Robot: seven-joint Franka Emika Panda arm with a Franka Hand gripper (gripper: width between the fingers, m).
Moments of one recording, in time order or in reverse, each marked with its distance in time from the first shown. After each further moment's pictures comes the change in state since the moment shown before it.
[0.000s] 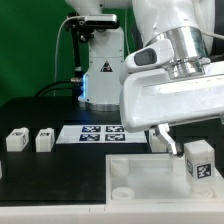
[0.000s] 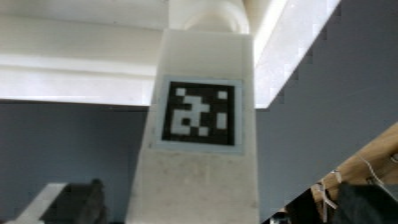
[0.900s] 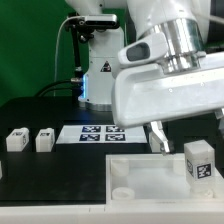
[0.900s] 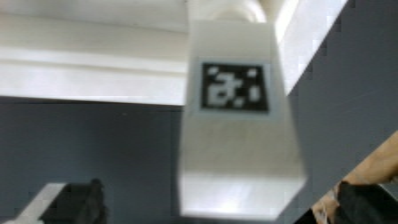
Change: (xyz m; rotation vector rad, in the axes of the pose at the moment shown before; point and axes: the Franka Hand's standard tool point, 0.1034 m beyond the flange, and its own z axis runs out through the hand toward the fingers) arm 0.018 0.020 -0.007 0.052 -0.191 0.039
